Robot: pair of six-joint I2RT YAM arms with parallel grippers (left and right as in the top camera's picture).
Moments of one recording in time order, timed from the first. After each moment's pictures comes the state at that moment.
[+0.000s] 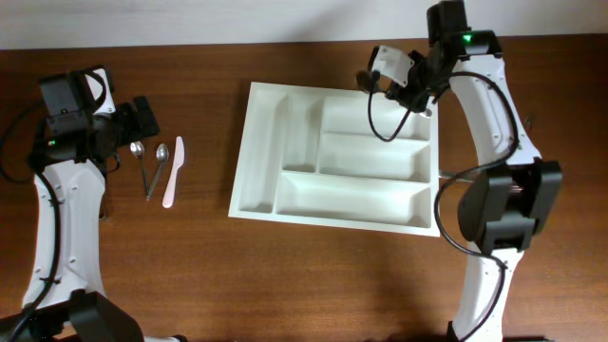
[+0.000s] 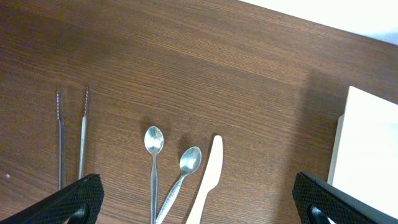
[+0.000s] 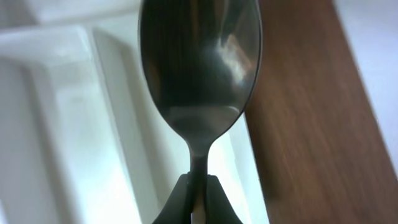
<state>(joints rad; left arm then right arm) 0.25 1.59 1.37 -0.62 0.08 -0.07 0.05 2.25 2.15 -1.12 -0.36 -1.14</state>
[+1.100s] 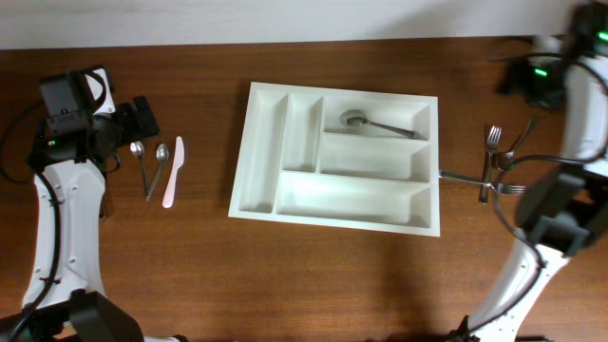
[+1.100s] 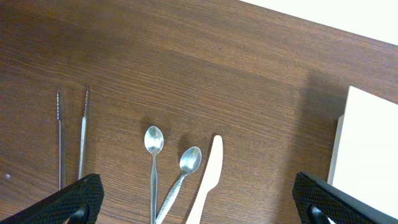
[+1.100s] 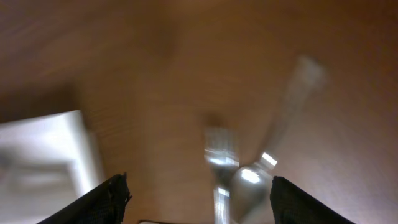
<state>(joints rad) 0.25 1.59 1.37 -0.62 0.08 -0.07 -0.43 2.32 2.33 -1.28 -0.19 0.01</state>
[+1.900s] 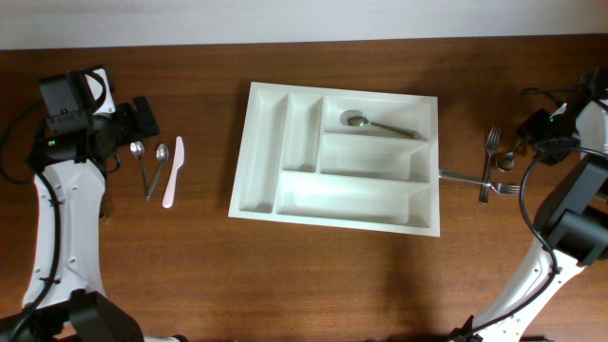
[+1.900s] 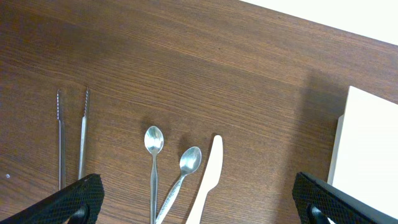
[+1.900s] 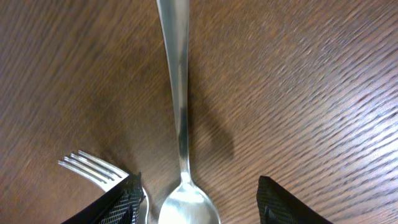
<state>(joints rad) 0.25 1.59 1.37 -0.62 0.08 -0.07 -0.53 2.32 1.93 -0.98 -0.13 0.29</state>
